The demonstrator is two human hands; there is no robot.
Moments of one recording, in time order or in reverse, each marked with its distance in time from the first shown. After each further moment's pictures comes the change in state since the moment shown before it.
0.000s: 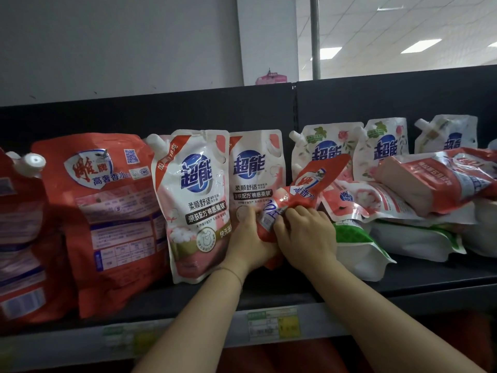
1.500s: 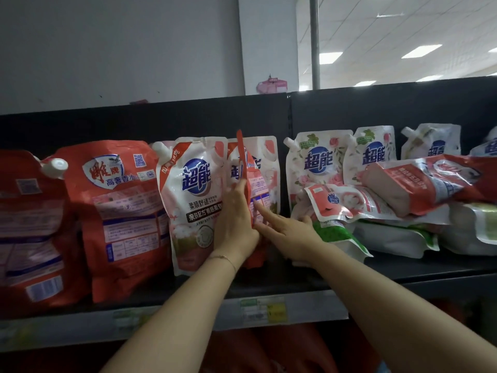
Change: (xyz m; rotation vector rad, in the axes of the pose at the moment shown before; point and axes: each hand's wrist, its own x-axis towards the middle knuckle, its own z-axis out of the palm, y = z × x) left_hand -0.007 0.027 -0.021 0.460 0.312 0.296; right_hand 0.021 0.002 -0.030 0.244 -0.893 0.021
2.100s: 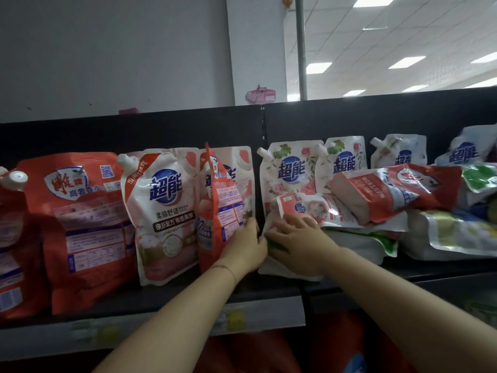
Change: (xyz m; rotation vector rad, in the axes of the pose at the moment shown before) left_hand -0.001 0.066 0.036 -0.060 -0.488 -0.234; right_hand -0.049 0.060 -0.044 -0.484 -0.026 -0.168
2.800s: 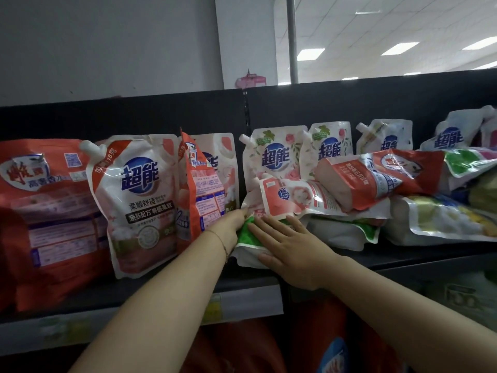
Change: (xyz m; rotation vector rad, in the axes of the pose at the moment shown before) left_hand 0.052 0.015 0.017 -0.919 -0.150 -0.691; right_hand -0.038 0.003 0.017 0.039 0.021 -0.114
